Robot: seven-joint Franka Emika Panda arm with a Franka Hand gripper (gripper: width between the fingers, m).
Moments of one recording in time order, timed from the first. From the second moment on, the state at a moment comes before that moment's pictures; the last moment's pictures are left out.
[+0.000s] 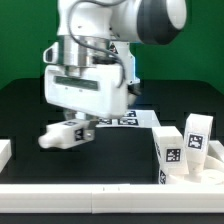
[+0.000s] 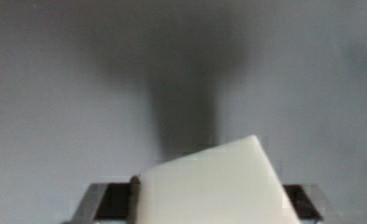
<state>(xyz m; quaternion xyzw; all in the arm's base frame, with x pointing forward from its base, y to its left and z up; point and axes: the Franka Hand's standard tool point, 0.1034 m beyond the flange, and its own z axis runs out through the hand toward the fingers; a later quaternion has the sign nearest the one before) 0.498 -0.068 0.031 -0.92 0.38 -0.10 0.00</state>
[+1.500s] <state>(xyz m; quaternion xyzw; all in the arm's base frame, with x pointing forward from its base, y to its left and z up) 0.450 -0.082 0.023 -0.98 0.19 -0.08 -0.04</state>
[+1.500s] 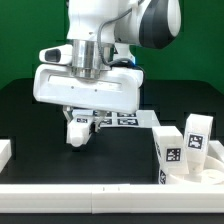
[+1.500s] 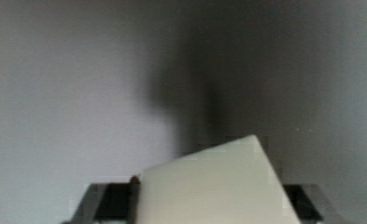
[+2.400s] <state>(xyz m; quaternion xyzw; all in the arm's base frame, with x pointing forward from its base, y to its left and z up) 0.447 -0.080 0.007 -0.76 0.64 -0.08 0.01</state>
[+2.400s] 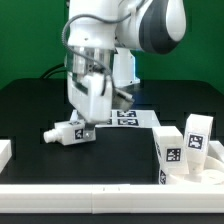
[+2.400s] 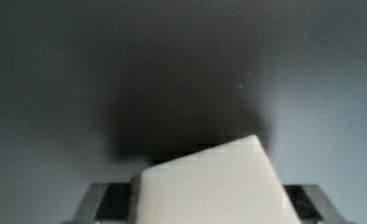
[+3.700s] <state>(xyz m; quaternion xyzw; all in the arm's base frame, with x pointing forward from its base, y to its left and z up) 0.451 -0.094 0.009 -0.12 0.98 -0.17 0.09</state>
